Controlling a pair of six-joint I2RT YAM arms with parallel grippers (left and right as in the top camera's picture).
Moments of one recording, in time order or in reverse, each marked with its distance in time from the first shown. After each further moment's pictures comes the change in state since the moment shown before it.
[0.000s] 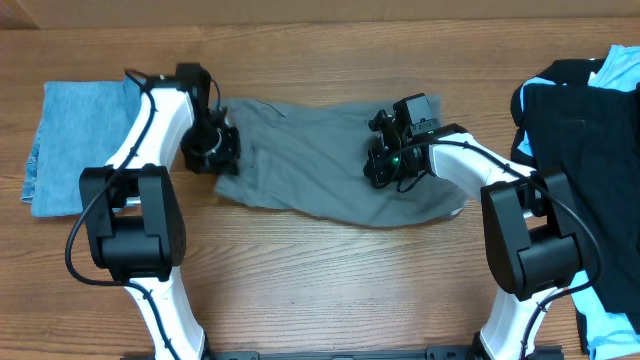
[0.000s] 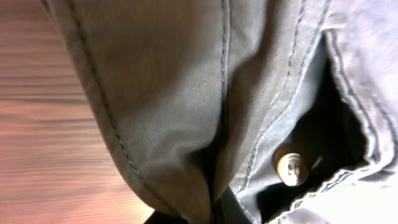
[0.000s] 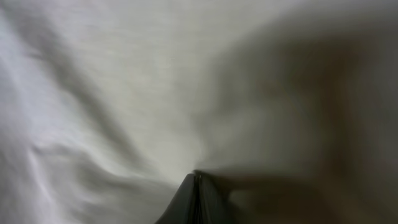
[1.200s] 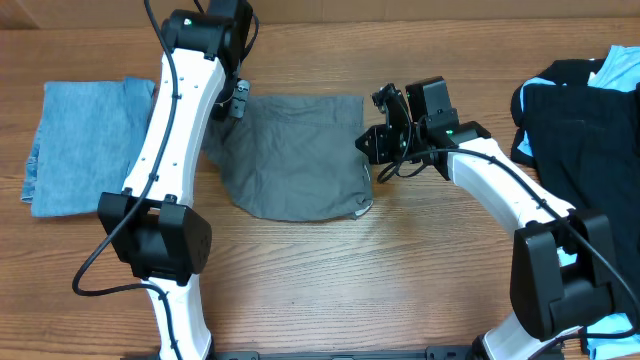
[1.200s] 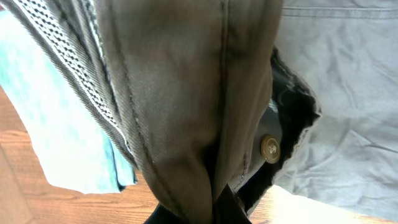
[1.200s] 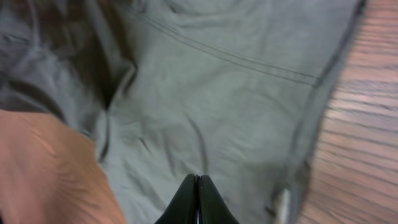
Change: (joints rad) left arm -0.186 0.003 0.547 -0.324 -0.523 0.114; right arm 0.008 -0.204 -0.015 0.111 -0.134 0.109
